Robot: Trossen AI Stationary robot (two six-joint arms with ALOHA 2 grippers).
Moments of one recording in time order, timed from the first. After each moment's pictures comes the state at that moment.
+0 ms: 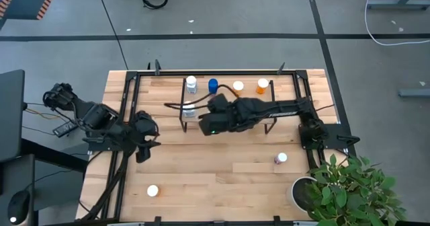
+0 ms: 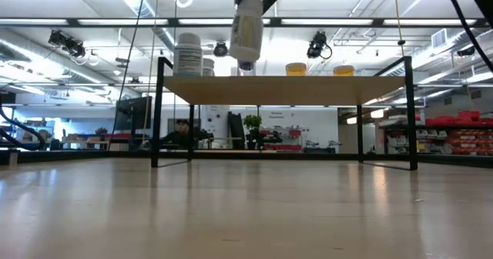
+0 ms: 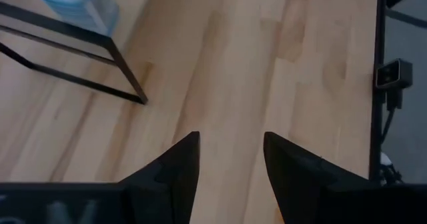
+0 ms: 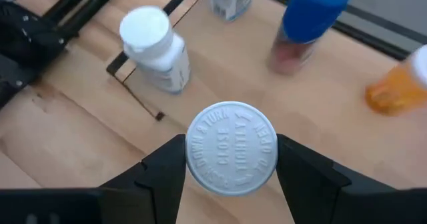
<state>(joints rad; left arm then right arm) -0.54 1.02 1.20 -1.14 -0.37 -0.72 0.18 2.10 2.36 -1.44 0.60 1.09</state>
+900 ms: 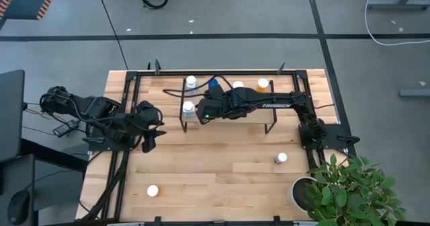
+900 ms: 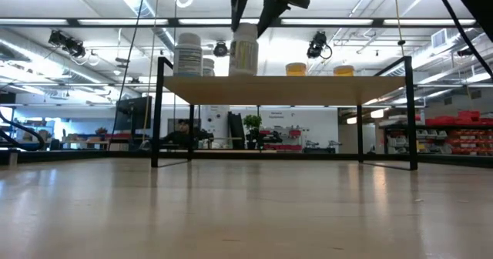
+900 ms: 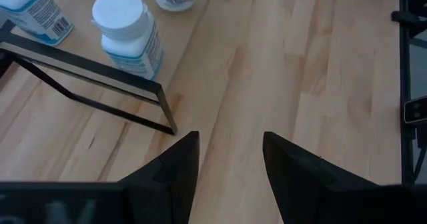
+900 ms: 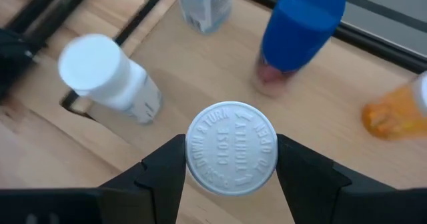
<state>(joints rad) -0.36 1.00 1.20 -1.07 -0.37 -0.56 0.06 2.10 2.30 -1.37 0.53 1.03</state>
